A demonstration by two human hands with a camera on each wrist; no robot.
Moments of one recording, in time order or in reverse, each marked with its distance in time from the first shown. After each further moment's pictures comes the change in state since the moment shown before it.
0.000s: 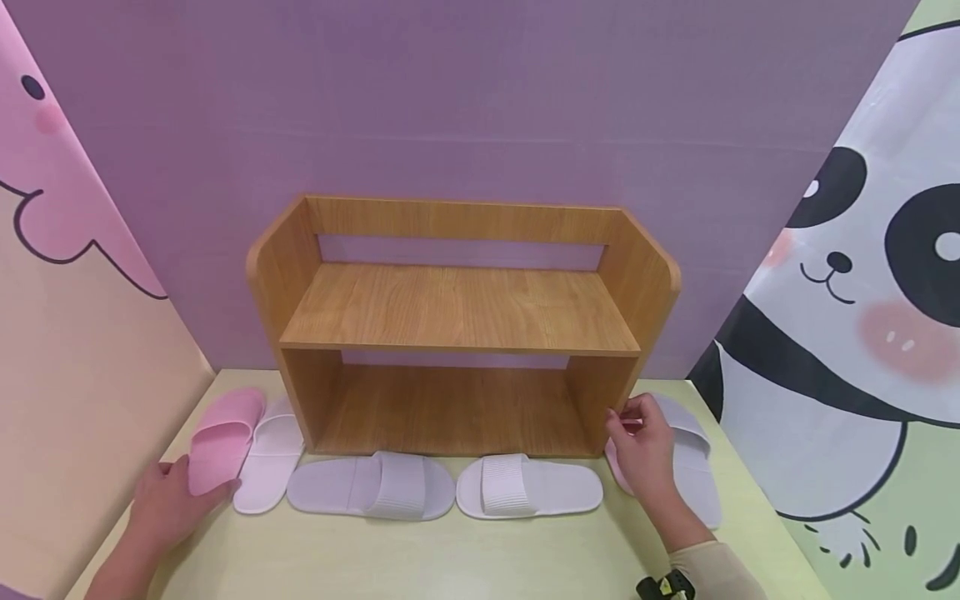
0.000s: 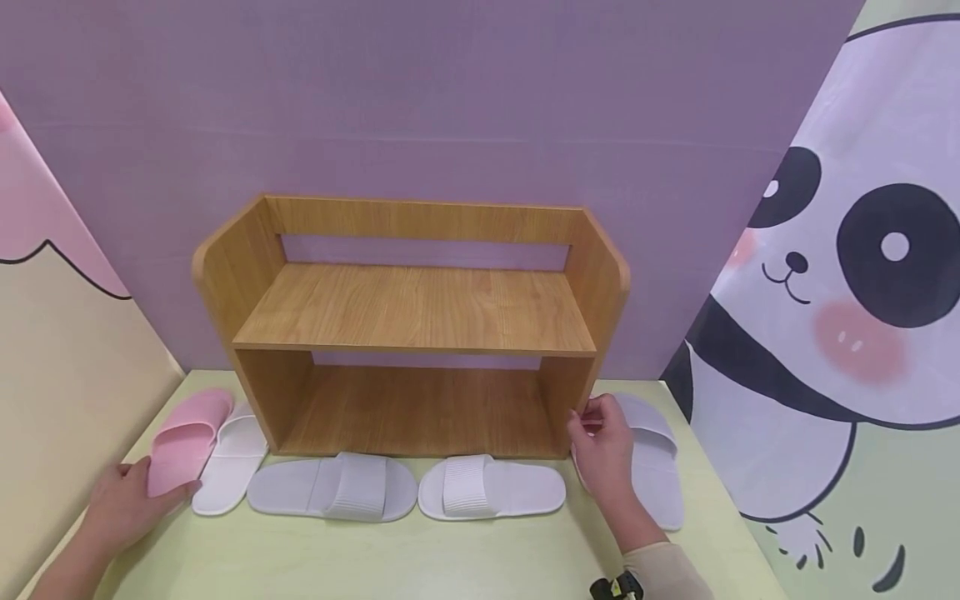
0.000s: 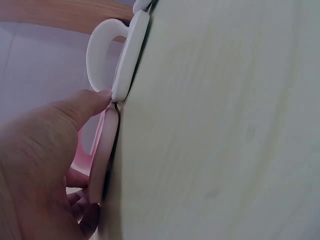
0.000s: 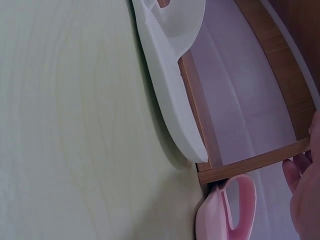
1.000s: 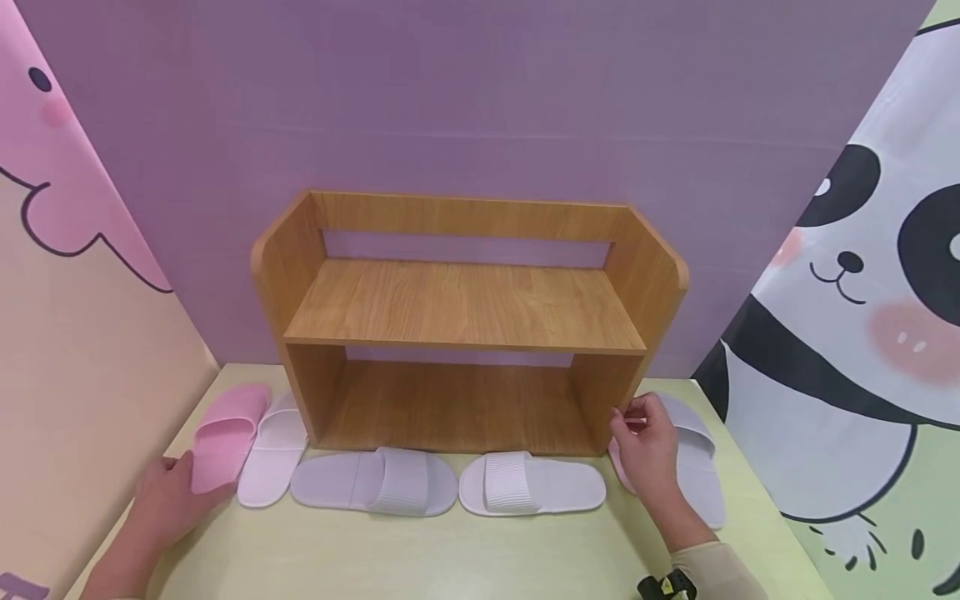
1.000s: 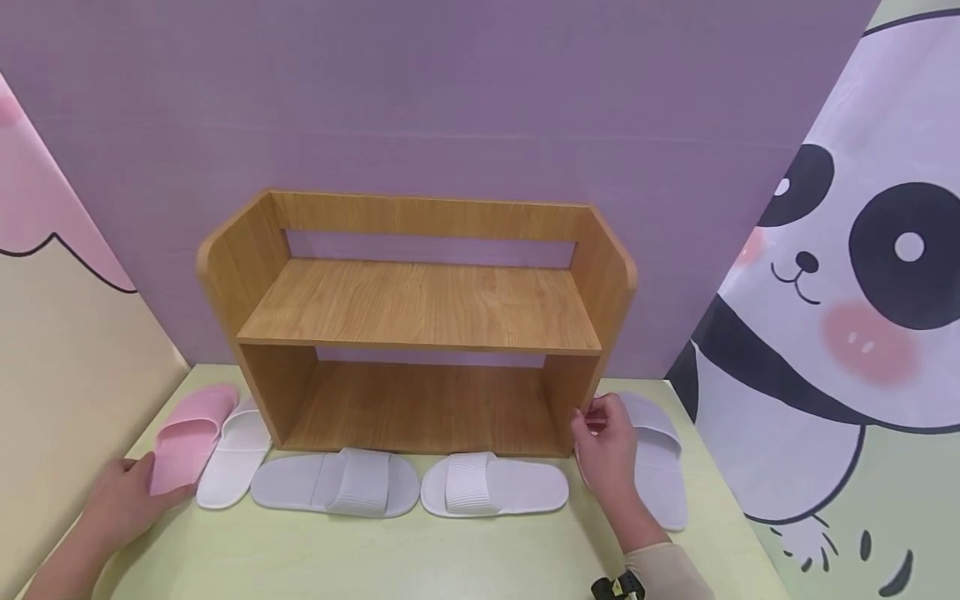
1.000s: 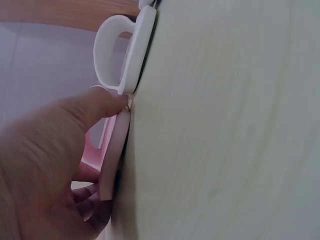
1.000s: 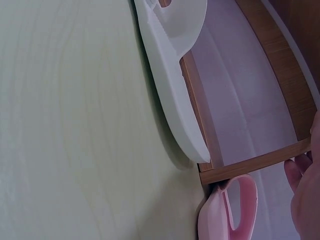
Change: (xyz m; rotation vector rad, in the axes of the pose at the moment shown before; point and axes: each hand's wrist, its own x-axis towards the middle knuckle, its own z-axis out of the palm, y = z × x) left_hand -0.005 0.004 -0.009 0.049 -0.080 0.001; right_hand -0.001 -0.001 0.002 0.021 0.029 -0.057
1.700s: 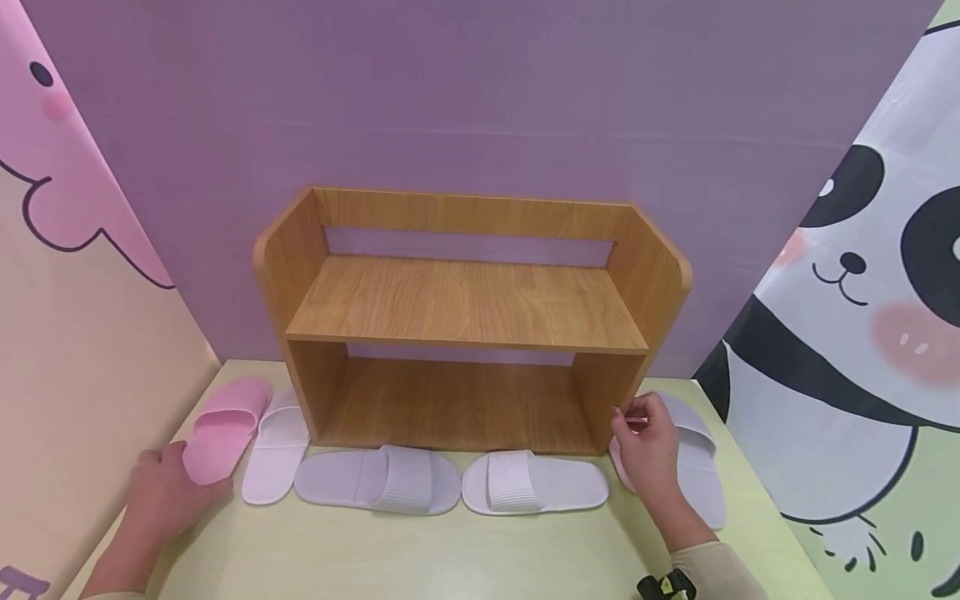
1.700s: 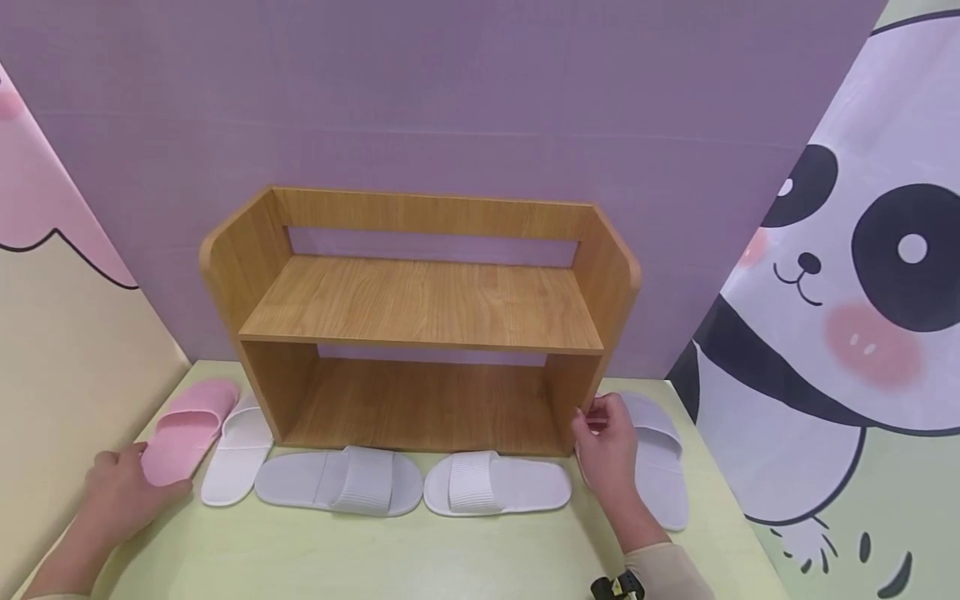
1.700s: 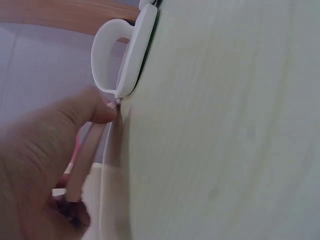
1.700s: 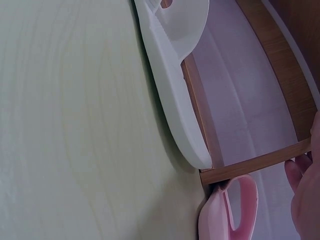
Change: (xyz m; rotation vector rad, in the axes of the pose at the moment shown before) left_hand 0.001 0.006 -0.002 -0.018 0.088 -0.084; right_hand 0.000 0.001 0.001 0.021 0.018 -0.028
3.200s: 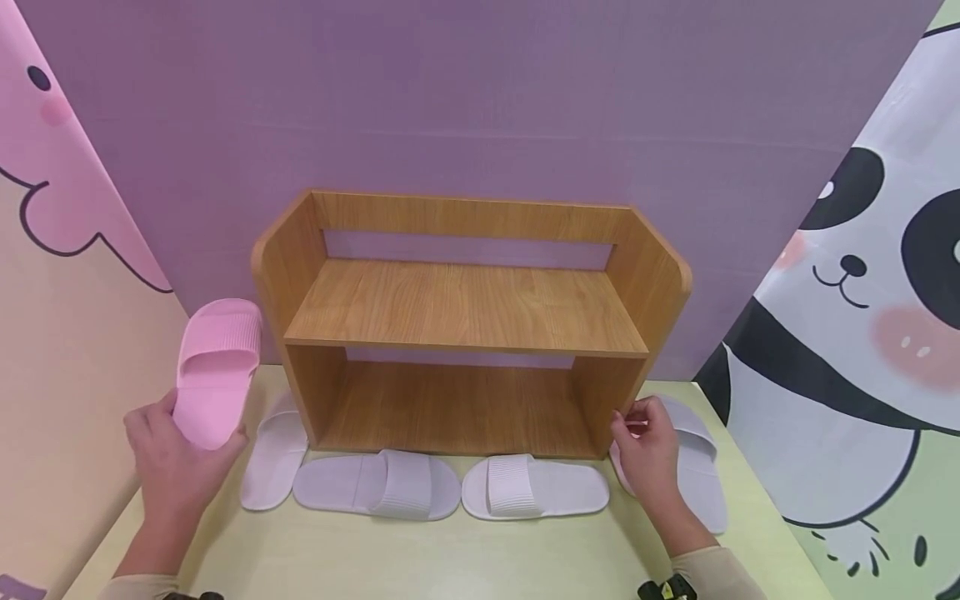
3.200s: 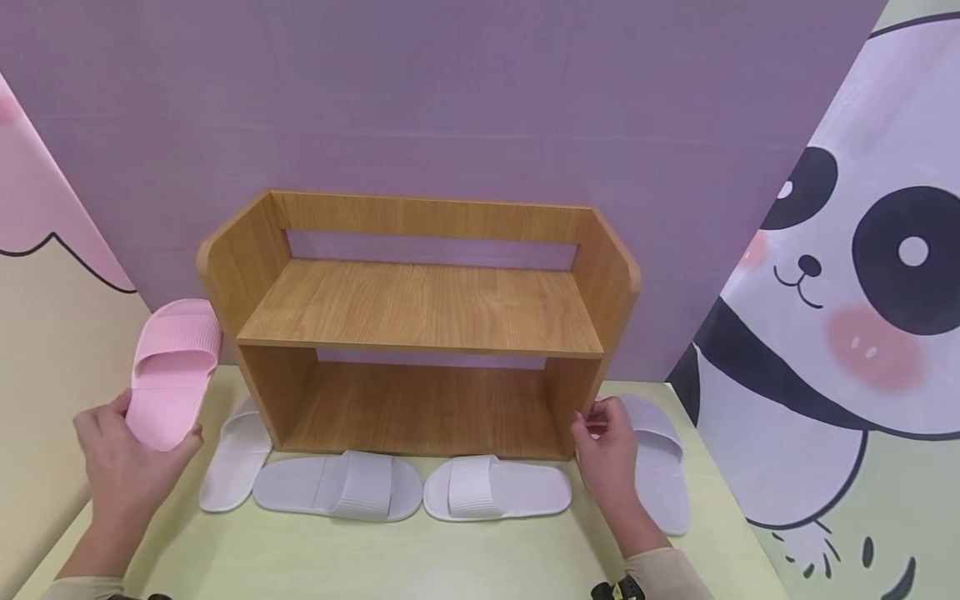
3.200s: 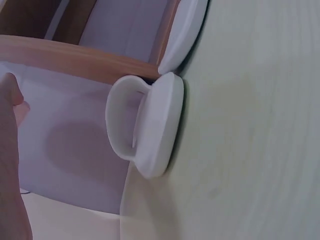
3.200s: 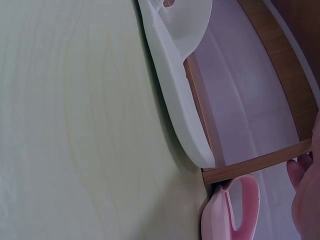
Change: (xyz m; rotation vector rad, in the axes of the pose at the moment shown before) left_hand 0.016 0.070 -0.006 -0.294 0.573 0.005; right_hand 0.001 0.005 0.001 -0.034 -0.006 0.018
